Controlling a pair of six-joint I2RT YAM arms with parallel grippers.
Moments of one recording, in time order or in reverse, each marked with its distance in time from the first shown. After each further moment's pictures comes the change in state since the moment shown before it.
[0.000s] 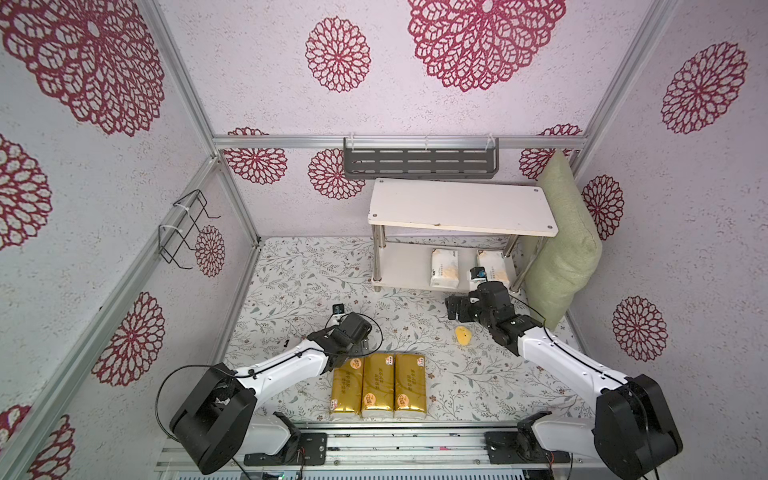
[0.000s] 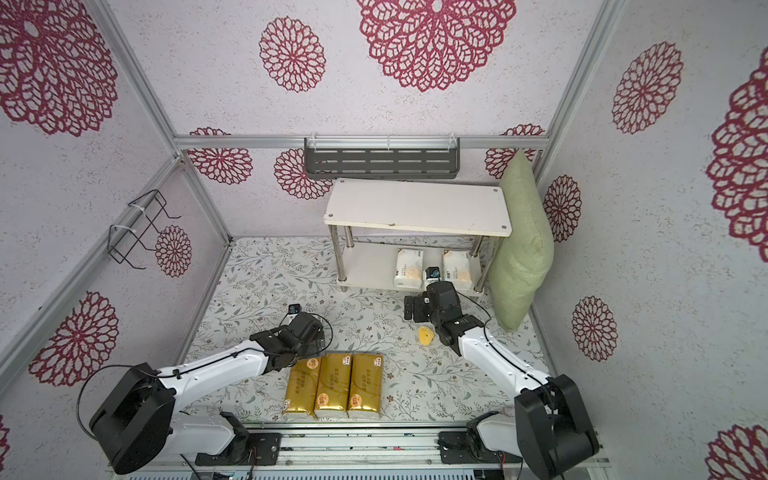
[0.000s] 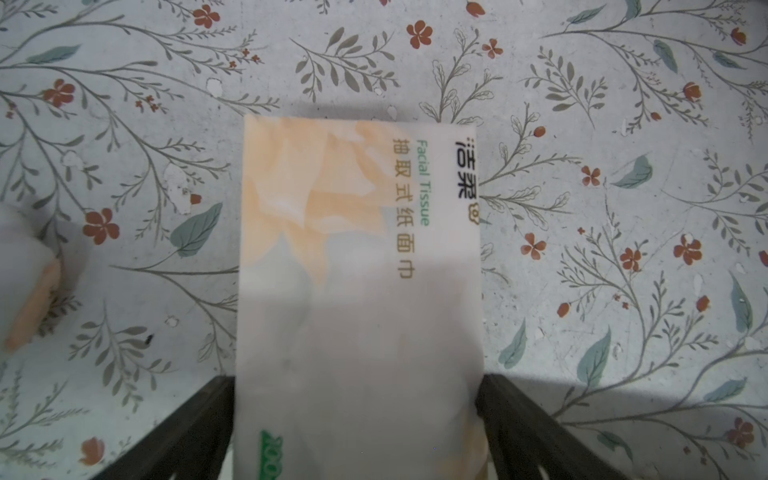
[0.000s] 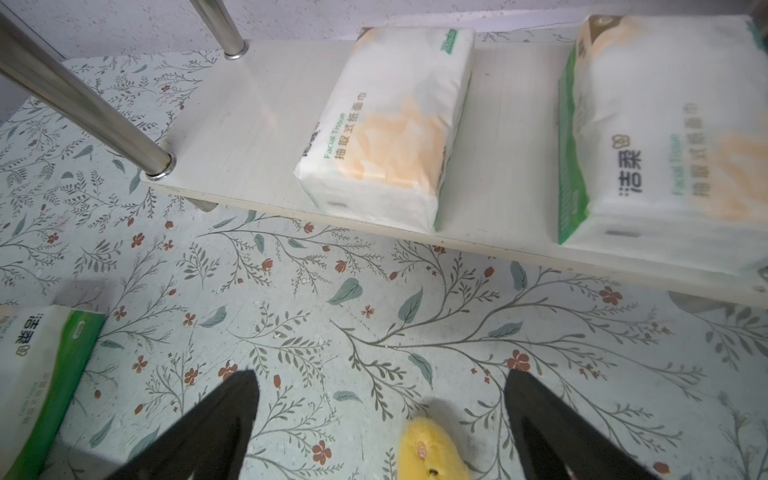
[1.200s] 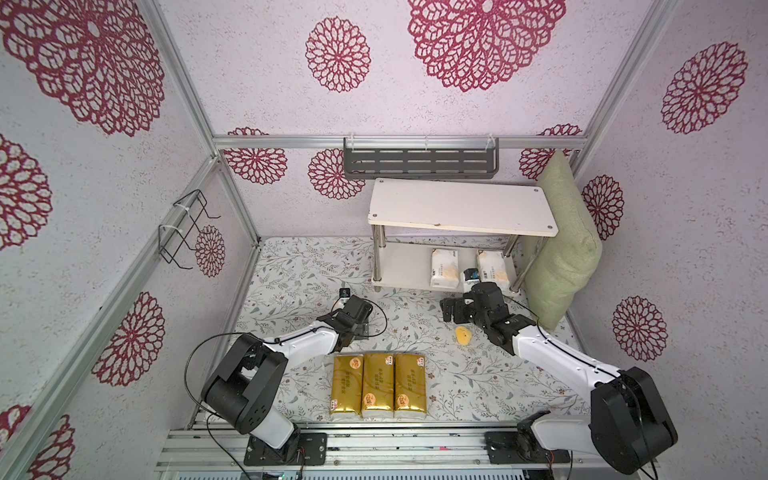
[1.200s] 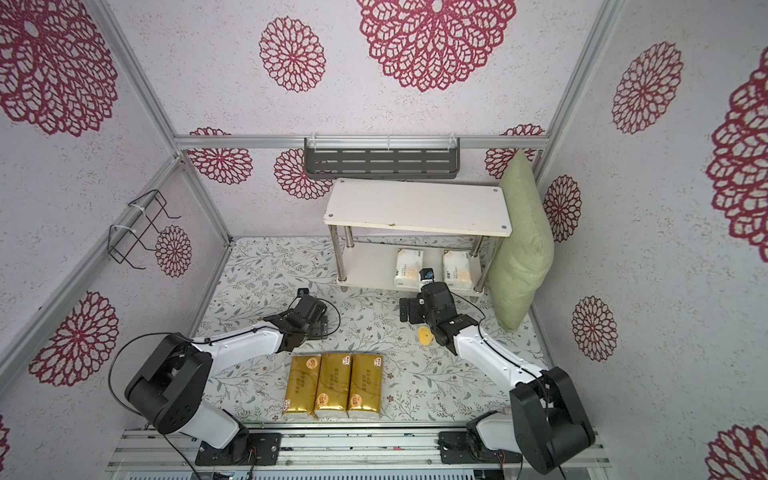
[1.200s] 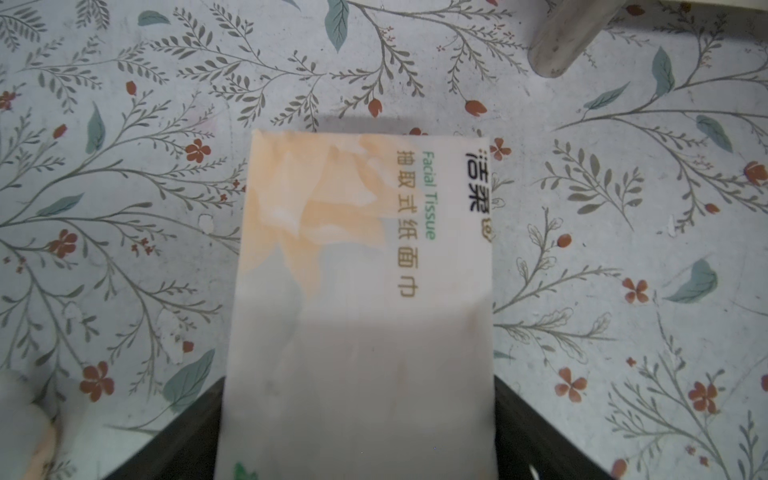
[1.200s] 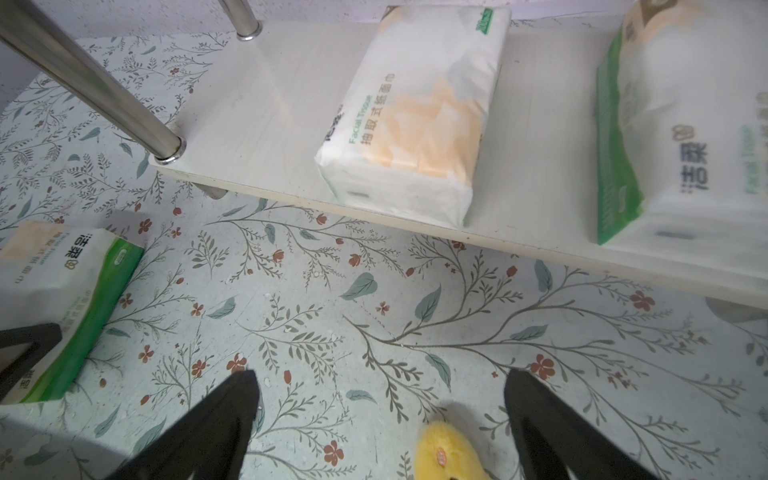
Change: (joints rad) left arm 0.125 0.227 0.126 0.164 -0.034 0.210; right arm 0.033 0.036 0.004 0.019 0.000 0.000
